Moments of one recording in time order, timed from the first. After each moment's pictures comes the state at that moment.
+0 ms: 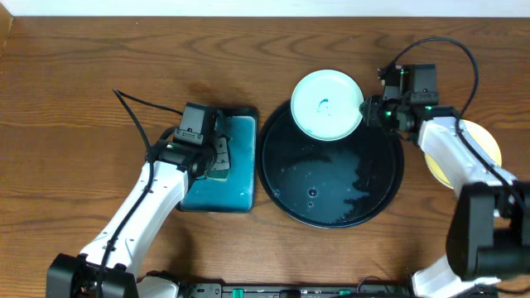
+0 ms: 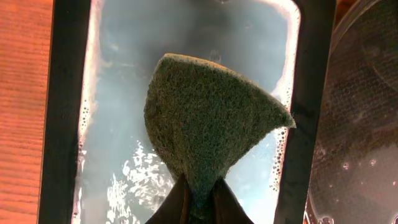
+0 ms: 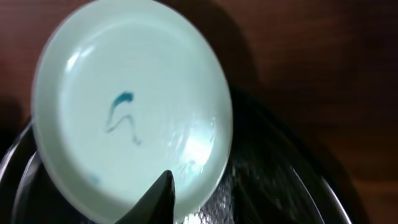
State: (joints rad) left arm -0.27 1.42 0.91 -0.64 0.00 -0.38; right arm 0.06 1.77 1.12 -0.32 -0.27 0.17
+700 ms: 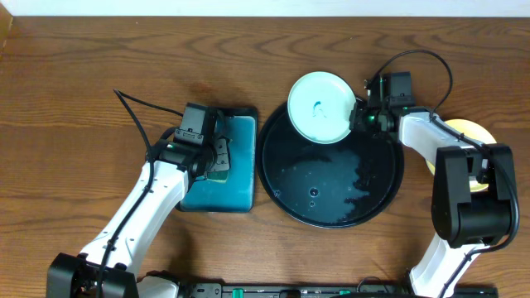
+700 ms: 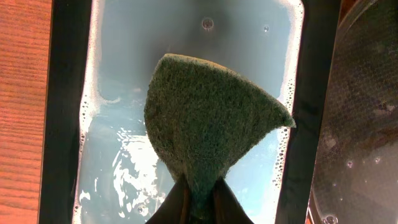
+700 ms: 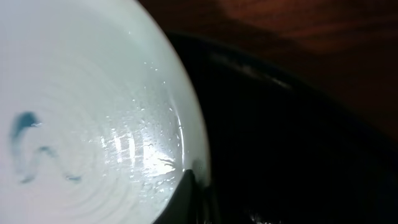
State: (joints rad) left arm -0.27 1.42 0.91 -0.65 0.00 -0.38; right arm 0.10 1.96 1.13 -0.25 -0.28 0.29
